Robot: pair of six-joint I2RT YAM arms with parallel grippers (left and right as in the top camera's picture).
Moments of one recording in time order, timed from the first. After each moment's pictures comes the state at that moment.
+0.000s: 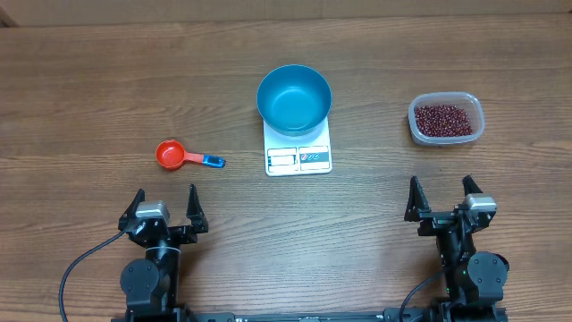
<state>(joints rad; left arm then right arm) 0.07 0.02 0.01 -0.08 0.02 -0.10 0.00 0.01 0.02 -0.03 -0.04 0.09</state>
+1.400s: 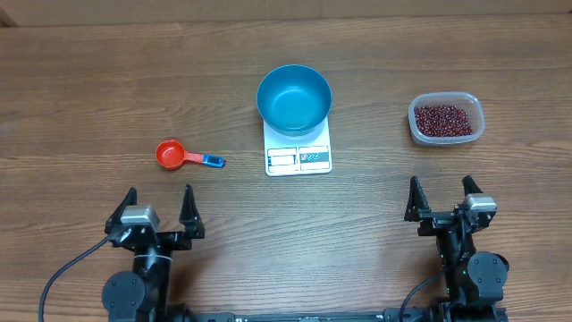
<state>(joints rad) 0.07 0.02 0.26 -0.30 0.07 -0.14 0.00 0.01 0.02 -0.04 -0.04 0.09</state>
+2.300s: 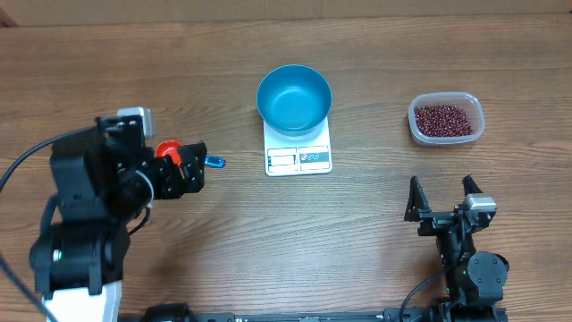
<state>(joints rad) 0.07 0.96 1.18 -0.93 0.34 -0.18 0.00 0.01 0.02 -0.04 -0.04 0.09</state>
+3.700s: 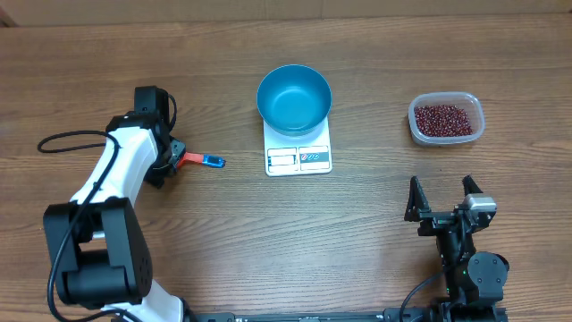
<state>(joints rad) 0.07 1.79 1.18 -0.82 -0.24 -1.00 0.00 0.01 0.02 -0.04 -0.04 0.09</state>
